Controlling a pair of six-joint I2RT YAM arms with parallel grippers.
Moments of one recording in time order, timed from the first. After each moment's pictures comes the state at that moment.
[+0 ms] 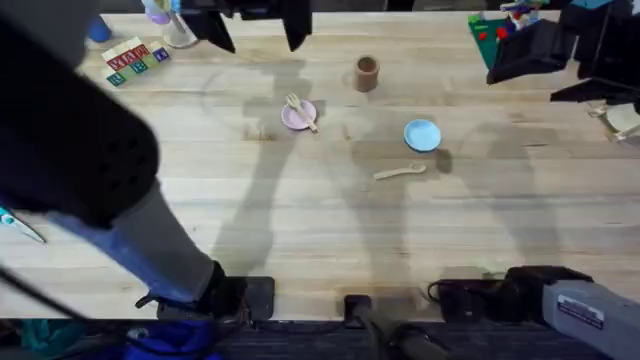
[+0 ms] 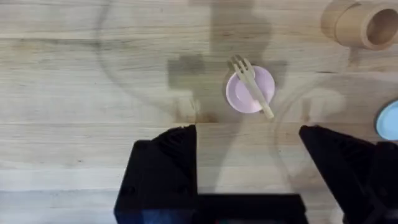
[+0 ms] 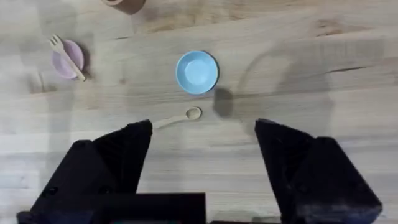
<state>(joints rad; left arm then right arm) -0.20 1.89 2.00 -1.42 0.00 -0.25 -0.01 1.18 1.39 -1.26 -0.14 0.23</state>
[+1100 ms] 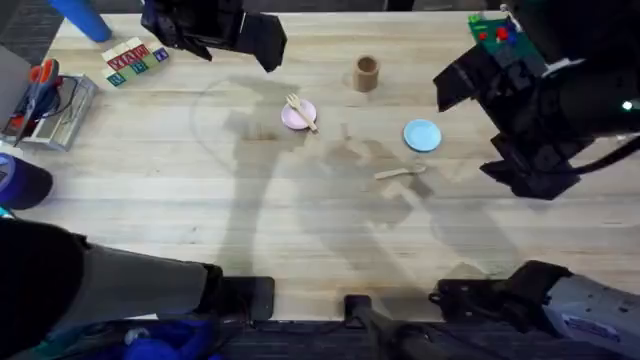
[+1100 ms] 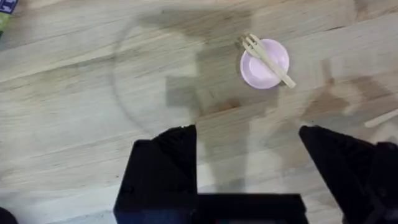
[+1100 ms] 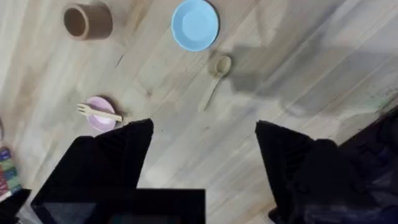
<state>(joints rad) -0.10 1.59 1.65 -1.27 0.08 0.10 0.64 1.18 1.32 -1.39 0.27 1.60</state>
